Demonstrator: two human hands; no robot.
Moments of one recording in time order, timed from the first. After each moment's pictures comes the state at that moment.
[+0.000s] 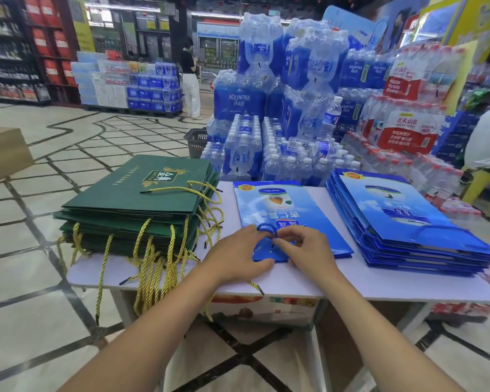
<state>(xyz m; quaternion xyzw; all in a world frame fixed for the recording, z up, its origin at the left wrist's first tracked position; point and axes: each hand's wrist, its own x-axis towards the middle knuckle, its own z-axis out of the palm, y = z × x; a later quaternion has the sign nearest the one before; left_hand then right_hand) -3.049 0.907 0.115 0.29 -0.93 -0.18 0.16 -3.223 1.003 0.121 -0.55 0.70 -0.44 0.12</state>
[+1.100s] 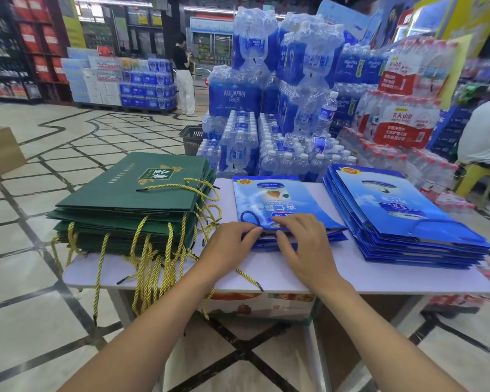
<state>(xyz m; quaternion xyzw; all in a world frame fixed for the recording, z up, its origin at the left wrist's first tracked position) -3.048 0.901 0.110 0.34 -0.85 -0.28 0.30 -3.217 1.008 0.107 -0.64 0.65 -0.38 -0.16</state>
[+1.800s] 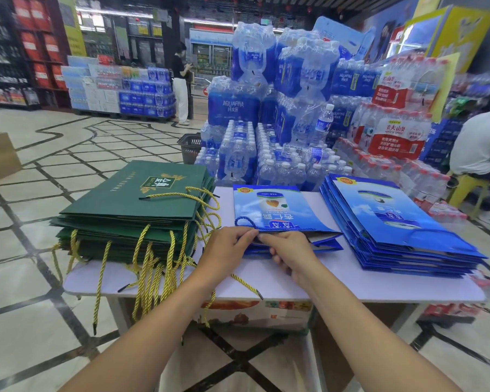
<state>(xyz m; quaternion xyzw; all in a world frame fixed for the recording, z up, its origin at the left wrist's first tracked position) -3.047 0.891 0.102 0.32 -0.80 -0.34 0.37 -3.179 0.992 0.149 -0.31 0.70 -0.52 0.37</state>
